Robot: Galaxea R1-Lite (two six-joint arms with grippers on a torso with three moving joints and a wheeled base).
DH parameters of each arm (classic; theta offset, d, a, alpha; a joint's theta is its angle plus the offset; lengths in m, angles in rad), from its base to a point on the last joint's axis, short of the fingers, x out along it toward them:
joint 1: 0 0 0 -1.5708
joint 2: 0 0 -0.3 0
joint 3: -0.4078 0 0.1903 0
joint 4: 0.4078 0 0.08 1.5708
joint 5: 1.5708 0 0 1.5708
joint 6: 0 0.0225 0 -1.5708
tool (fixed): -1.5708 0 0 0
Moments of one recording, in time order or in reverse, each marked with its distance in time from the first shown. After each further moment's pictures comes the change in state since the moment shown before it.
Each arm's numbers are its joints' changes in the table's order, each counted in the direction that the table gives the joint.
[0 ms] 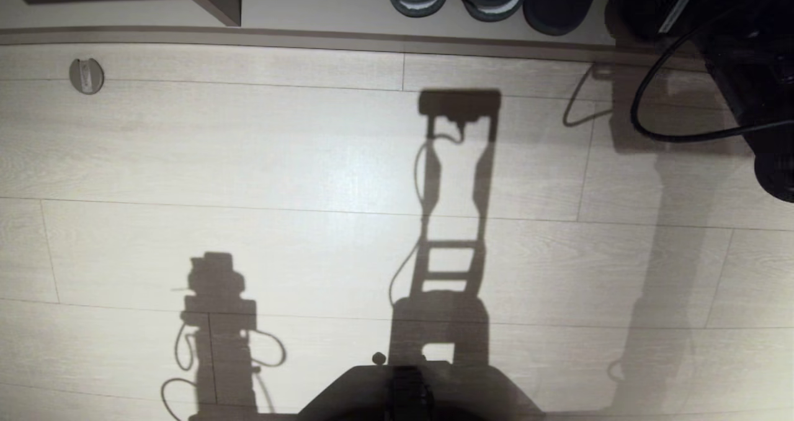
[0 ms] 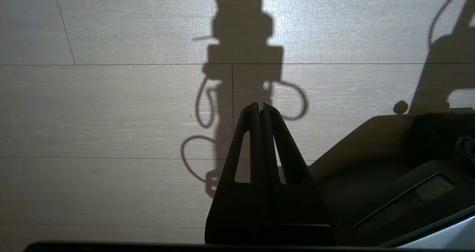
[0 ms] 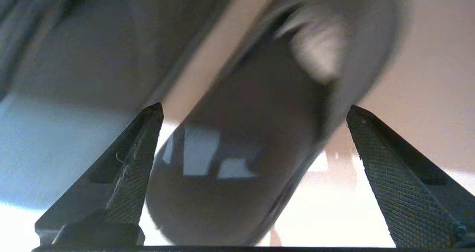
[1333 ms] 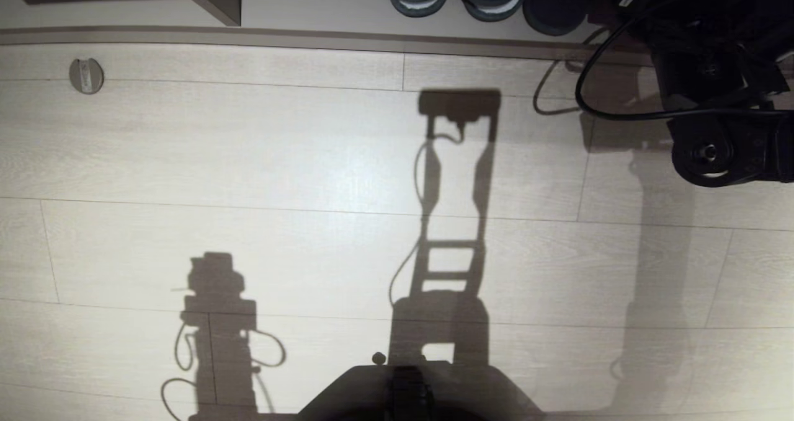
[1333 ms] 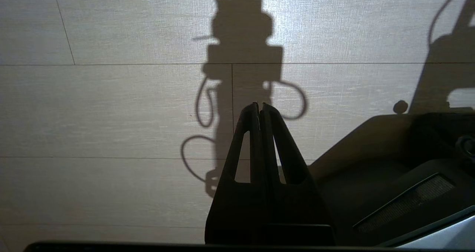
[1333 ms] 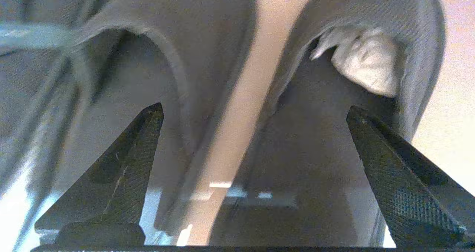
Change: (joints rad) left arm 0.000 0.000 0.000 0.002 0.000 0.000; right arm 0.086 0.172 -0.204 -0.114 -0.069 0.123
